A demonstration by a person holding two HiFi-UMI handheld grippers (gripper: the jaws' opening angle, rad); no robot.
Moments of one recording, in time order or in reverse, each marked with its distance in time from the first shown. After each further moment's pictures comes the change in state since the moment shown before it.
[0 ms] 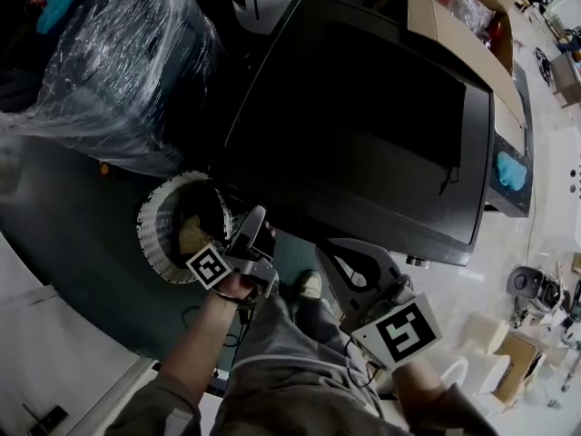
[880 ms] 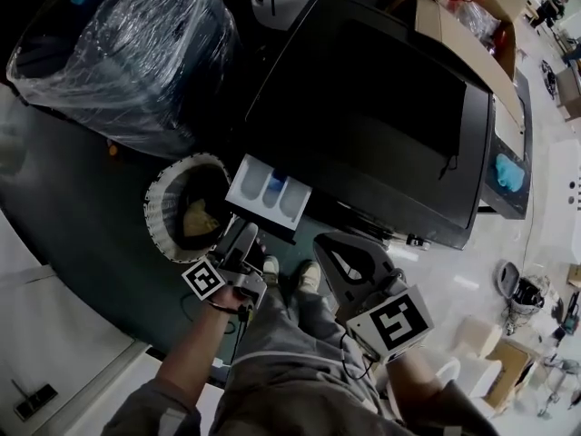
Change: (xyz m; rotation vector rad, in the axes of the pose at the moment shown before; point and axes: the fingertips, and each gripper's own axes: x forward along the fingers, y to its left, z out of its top) left arm -0.098 -0.010 -0.017 0.011 -0.028 0.083; right arm -0.019 0.047 -0.007 -0.002 0.035 0.038
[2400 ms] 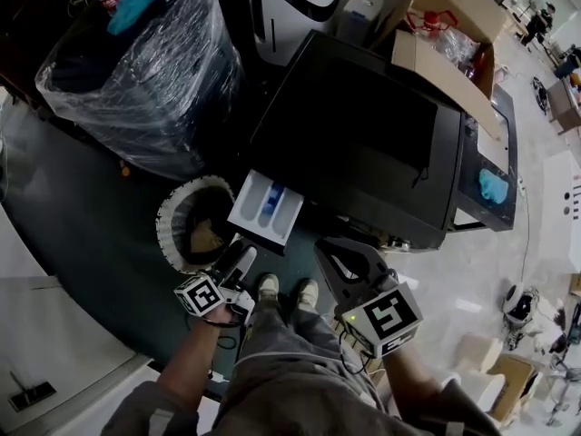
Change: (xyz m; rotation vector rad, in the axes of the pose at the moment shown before) left arm -0.048 -0.052 -0.009 0.382 0.156 0.201; right arm -0.054 0.018 0.033 -0.068 -0.016 -0.018
